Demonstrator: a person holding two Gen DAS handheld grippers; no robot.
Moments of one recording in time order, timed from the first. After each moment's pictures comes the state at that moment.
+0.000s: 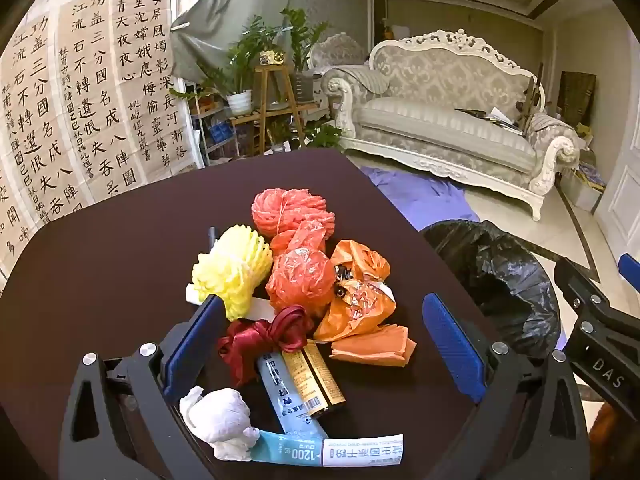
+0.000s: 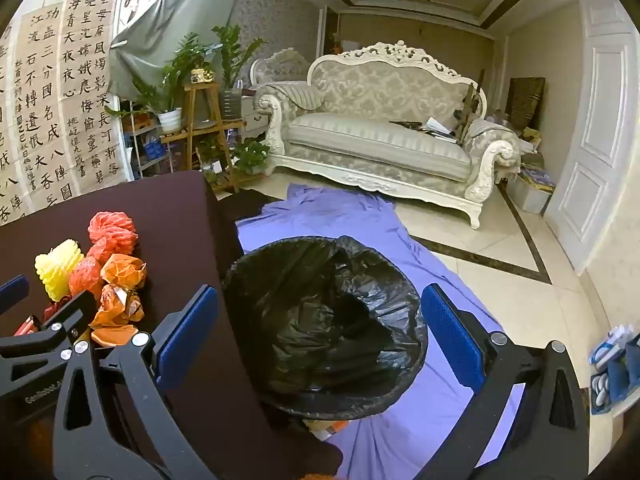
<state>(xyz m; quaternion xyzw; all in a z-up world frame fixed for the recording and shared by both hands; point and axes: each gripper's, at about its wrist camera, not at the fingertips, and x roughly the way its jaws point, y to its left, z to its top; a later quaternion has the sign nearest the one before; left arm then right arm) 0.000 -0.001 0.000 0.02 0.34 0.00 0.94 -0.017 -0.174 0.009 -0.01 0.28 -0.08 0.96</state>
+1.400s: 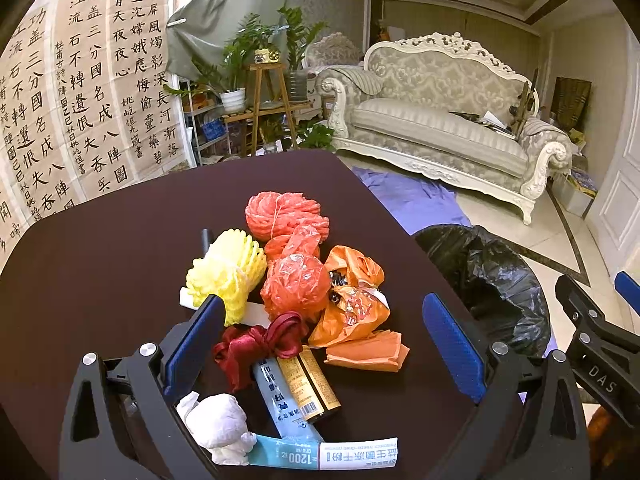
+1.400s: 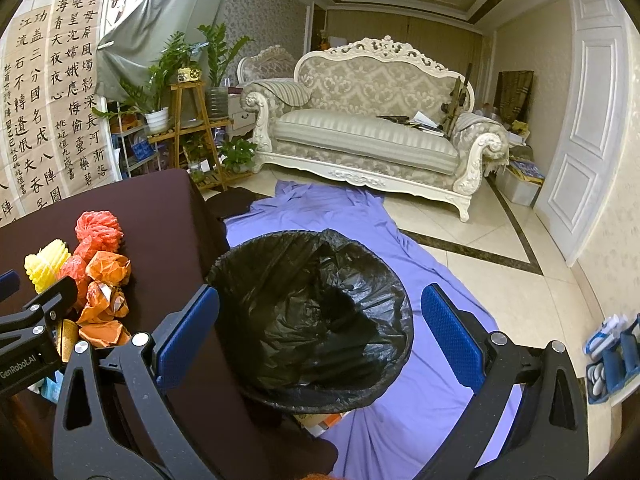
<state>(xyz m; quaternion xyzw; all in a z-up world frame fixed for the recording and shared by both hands) 0.004 0.002 0.000 0.00 0.34 -0.02 0.94 -0.021 -0.187 0.003 0.00 0.29 -0.10 0.95</state>
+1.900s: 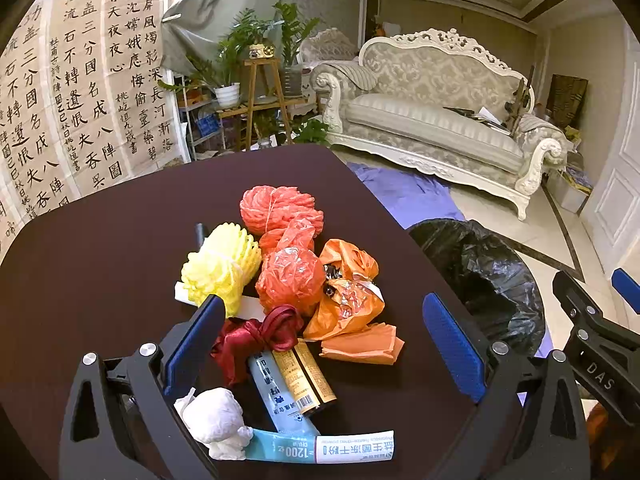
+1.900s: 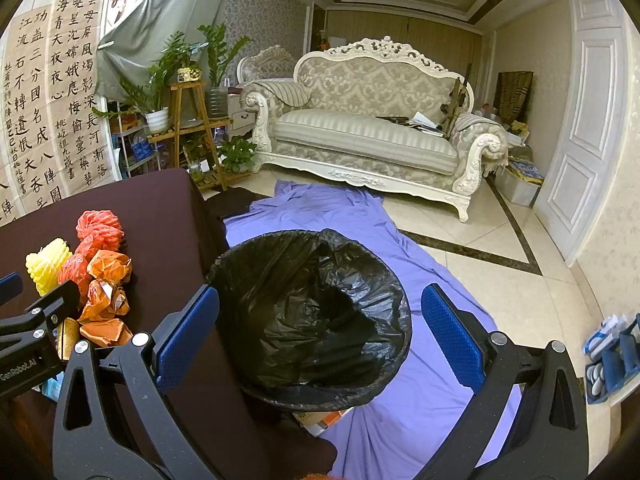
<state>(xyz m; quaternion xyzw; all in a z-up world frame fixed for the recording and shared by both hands) 0.004 -0.004 -0.001 0.00 0.35 -0.03 0.94 -0.022 -0.188 0.003 0.00 0.29 -0.10 0.95</state>
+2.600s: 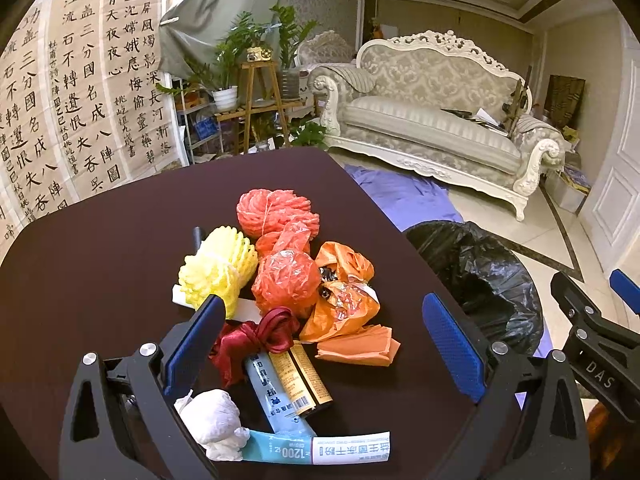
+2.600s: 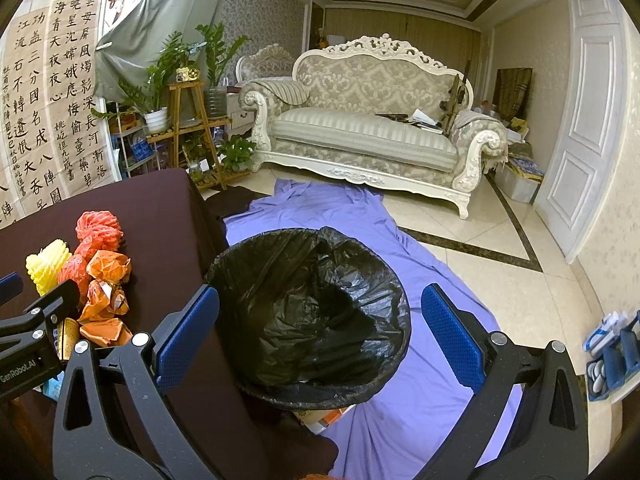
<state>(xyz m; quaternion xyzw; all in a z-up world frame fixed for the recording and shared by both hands) 0.001 -0.006 -0.001 0.00 0.35 -0.03 0.94 -0.022 -0.187 0.002 0.00 0.29 -0.10 0.95</state>
